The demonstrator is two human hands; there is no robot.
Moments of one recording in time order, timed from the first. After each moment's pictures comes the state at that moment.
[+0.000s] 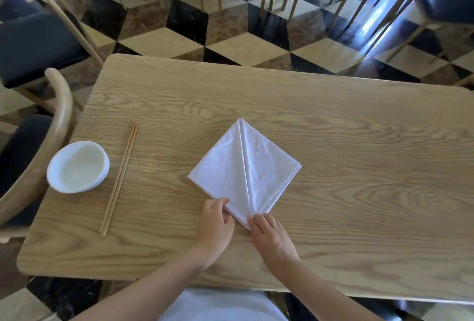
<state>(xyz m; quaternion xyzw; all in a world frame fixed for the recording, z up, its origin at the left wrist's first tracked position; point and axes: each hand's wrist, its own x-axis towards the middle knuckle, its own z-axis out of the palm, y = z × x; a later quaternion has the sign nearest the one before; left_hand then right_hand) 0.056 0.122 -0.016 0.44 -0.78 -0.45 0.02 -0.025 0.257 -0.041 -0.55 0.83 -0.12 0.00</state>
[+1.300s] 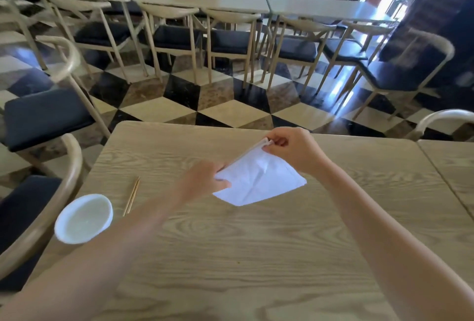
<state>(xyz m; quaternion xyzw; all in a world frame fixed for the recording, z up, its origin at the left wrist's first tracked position) -0.023 0.005 0.142 0.15 -0.93 -0.34 0.04 -0.173 0.165 0.212 -0.43 0.83 -0.33 0.11</state>
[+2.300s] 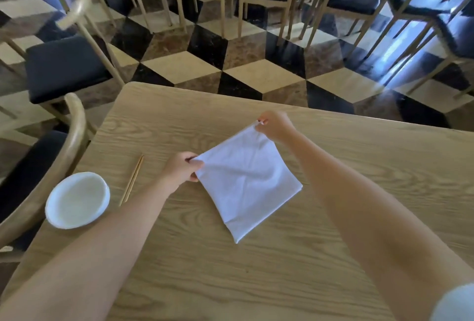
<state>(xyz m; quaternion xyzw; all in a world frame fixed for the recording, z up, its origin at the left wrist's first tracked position) -0.029 -0.086 -0.002 0.49 -0.66 -0.57 0.05 -0.260 0.017 0.063 -0.43 0.86 -0.13 0.23</state>
